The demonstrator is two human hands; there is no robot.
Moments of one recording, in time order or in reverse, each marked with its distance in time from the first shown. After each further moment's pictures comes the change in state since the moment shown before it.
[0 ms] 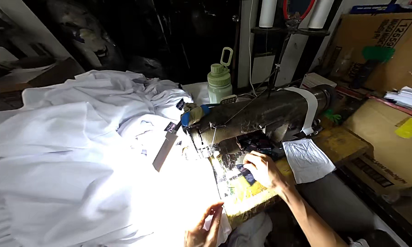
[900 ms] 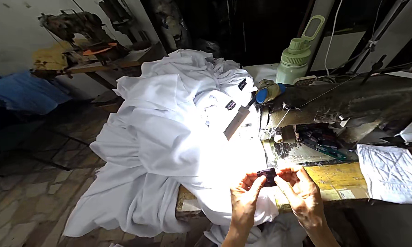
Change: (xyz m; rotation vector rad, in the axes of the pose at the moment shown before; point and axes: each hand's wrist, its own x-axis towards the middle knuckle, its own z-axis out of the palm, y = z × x) left_hand 0.022 0.010 0.005 -0.630 0.402 -0.324; right_hand -0.048 -0.085 0.066 0.794 0.340 0.037
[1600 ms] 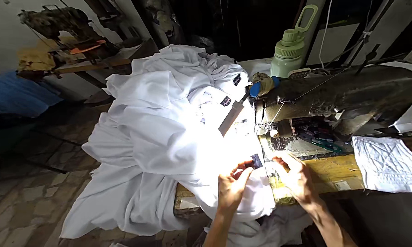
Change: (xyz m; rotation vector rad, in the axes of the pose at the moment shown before) left_hand 0.024 0.011 -0.027 0.445 -0.099 0.112; right_hand 0.029 0.027 -0.010 -0.474 -0.113 -0.130
